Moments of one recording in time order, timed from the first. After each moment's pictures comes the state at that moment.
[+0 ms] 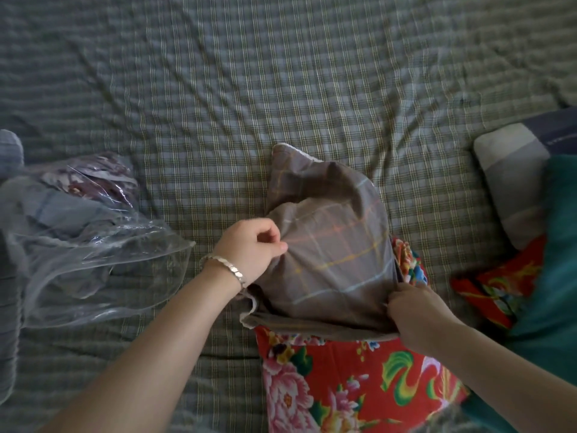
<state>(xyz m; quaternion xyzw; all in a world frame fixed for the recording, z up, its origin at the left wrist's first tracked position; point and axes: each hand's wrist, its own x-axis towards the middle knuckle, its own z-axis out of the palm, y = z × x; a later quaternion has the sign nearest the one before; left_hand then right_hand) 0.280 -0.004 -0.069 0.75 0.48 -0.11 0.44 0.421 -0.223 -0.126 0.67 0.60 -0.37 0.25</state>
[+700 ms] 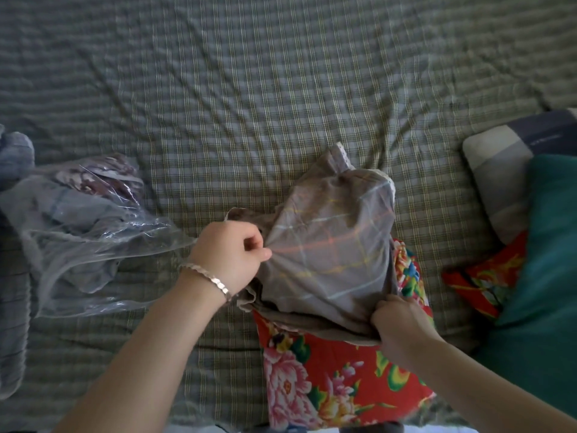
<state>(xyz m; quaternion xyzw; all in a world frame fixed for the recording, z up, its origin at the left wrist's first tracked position) 0.259 -0.014 -0.014 0.82 0.45 -0.12 0.32 0.382 -0.234 -0.101 0.70 0.56 -0.39 0.21</state>
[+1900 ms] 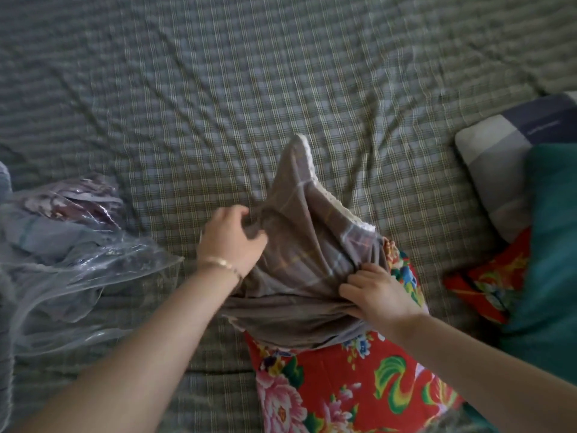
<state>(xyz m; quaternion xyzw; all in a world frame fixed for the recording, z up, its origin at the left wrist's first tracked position) 0.287 0.005 -0.106 0.80 0.52 -0.13 0.26 0.413 -0.212 -0.167 0.68 0.69 -0.12 -0.20</state>
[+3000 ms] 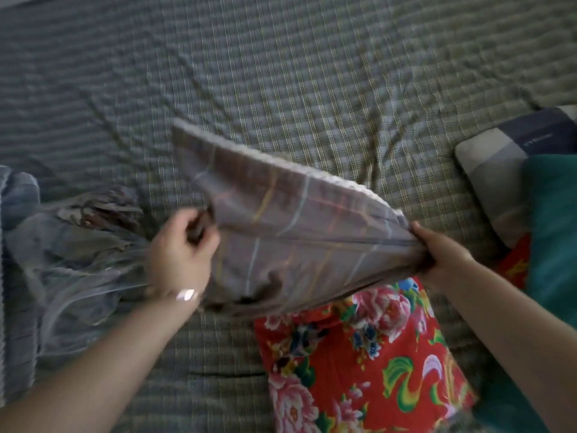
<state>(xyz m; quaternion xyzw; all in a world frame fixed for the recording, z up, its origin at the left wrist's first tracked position) 0.252 0.018 -0.032 0.82 0.51 0.16 0.22 0.485 -0.187 -0.136 0.57 -0.37 -0.51 -0.53</state>
